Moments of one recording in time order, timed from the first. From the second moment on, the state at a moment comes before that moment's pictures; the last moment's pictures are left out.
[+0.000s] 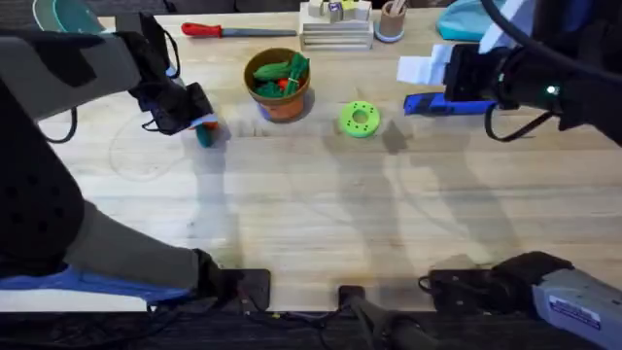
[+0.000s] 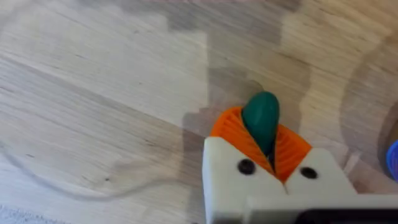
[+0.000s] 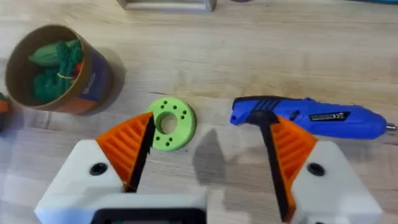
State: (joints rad) left arm 0.21 1.70 1.02 -0.60 0.02 -0.27; right arm 0.30 1.11 0.90 -0.49 0.02 0.27
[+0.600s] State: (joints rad) left arm 0.20 1.75 1.44 -0.88 0.17 -0.26; right arm 0.30 1.11 0.90 -0.49 0.02 0.27
